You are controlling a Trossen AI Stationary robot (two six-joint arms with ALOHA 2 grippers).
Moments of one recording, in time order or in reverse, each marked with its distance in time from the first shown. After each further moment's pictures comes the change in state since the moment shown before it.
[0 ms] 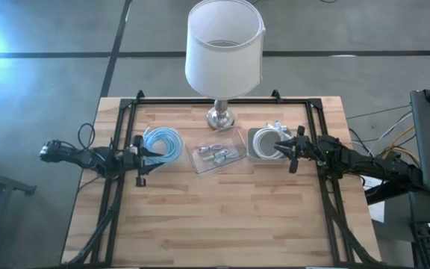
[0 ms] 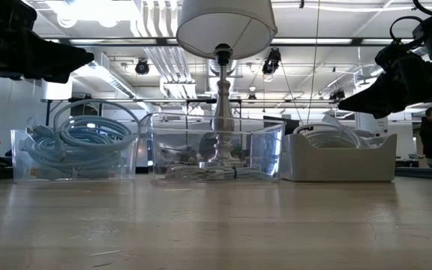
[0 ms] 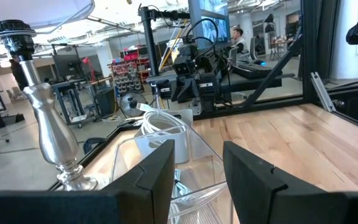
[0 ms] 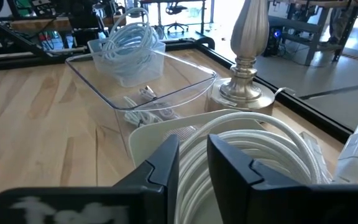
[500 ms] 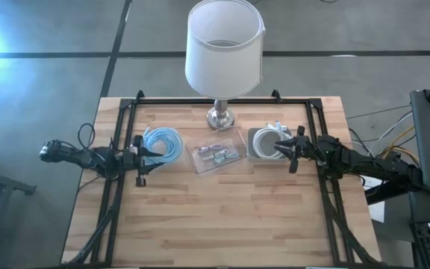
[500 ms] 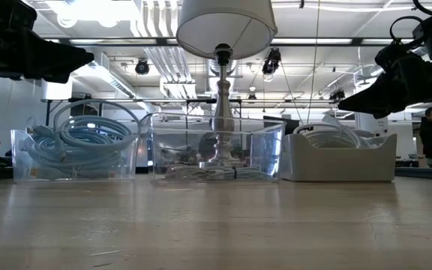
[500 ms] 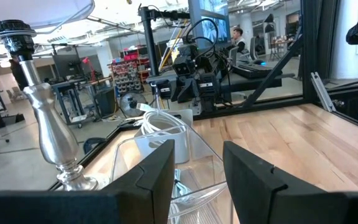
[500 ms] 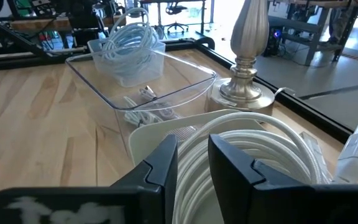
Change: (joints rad) left arm 0.000 0.000 0.000 0.000 0.000 0.000; right arm 0.000 0.000 0.000 0.000 0.000 0.000
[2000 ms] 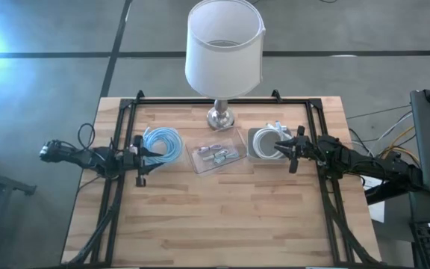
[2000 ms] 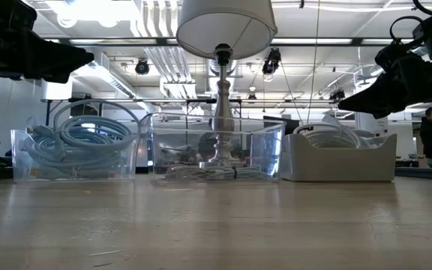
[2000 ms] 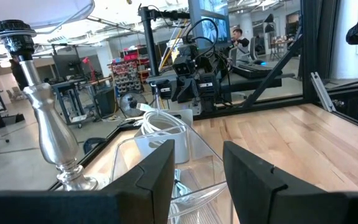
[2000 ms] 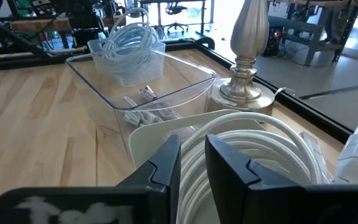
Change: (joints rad) left arm 0.000 0.000 0.000 0.000 0.000 0.000; right arm 0.000 0.000 0.000 0.000 0.000 0.000
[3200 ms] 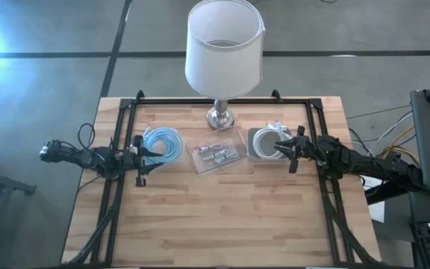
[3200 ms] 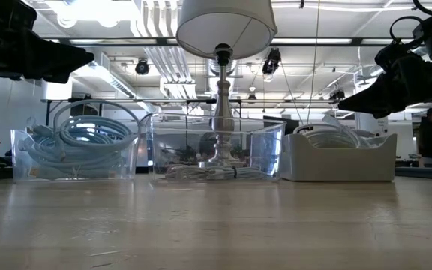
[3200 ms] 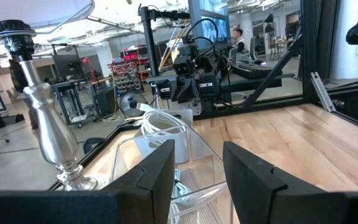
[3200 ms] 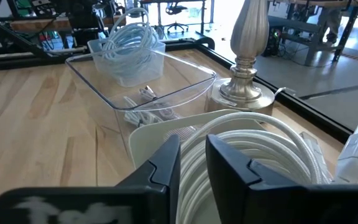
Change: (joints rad) left arm 0.000 0.000 0.000 0.000 0.000 0.000; right arm 0.000 0.000 0.000 0.000 0.000 0.000
